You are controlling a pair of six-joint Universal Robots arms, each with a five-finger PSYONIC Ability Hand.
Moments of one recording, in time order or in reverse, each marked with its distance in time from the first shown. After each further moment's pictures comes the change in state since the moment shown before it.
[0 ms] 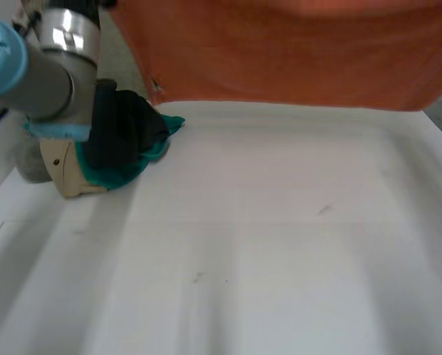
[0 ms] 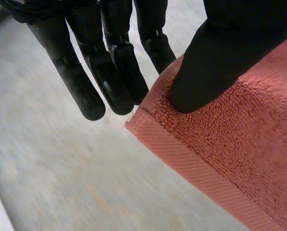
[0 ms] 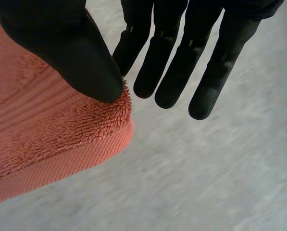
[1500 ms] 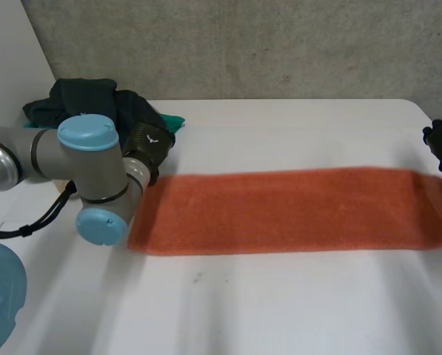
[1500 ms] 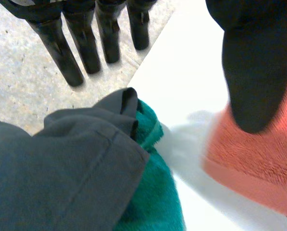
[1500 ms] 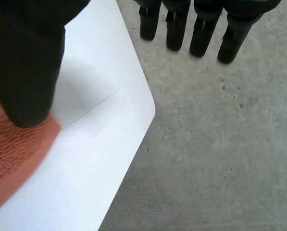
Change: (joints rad) left arm -0.081 -0.254 -0.092 -0.534 -0.123 0.212; right arm -0.040 0.284 0.184 0.181 -0.030 -0.380; left_hand -0.746 -0.689 -0.680 -0.674 -0.650; right_hand -0.876 -0.935 -0.933 -0.938 -0.932
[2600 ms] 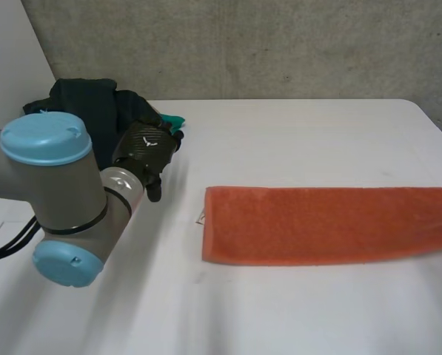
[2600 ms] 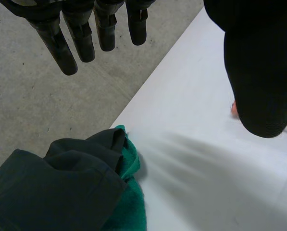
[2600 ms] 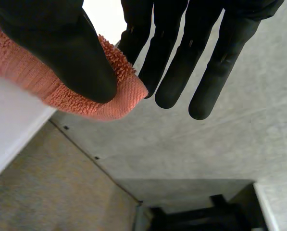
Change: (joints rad) left arm -0.066 0.388 -0.405 0.017 0.001 -0.121; right arm -0.466 -0.244 0.227 0.115 -0.237 0.018; left_hand -0.230 -0.301 -0.300 -0.326 -0.290; right_hand 0.868 0.928 0.927 0.934 0.908
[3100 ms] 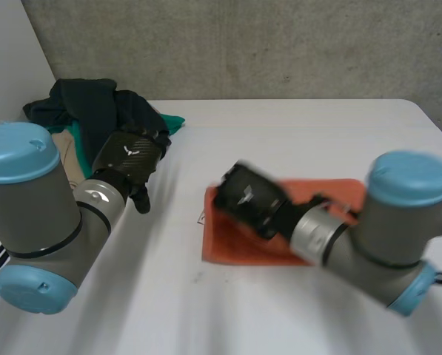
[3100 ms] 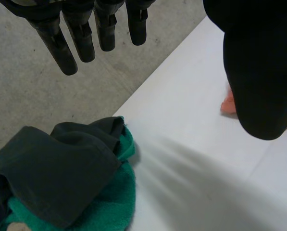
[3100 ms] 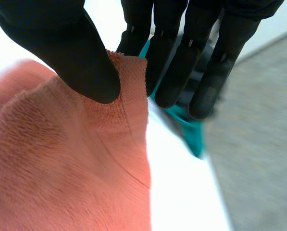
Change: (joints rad) left arm 0.031 0.137 -0.170 0.016 0.004 -0.085; right arm 1.096 0.033 0.050 -0.048 -0.222 0.082; left_hand 0.000 0.000 0.000 0.000 0.000; right_hand 0.000 0.002 0.005 0.002 0.014
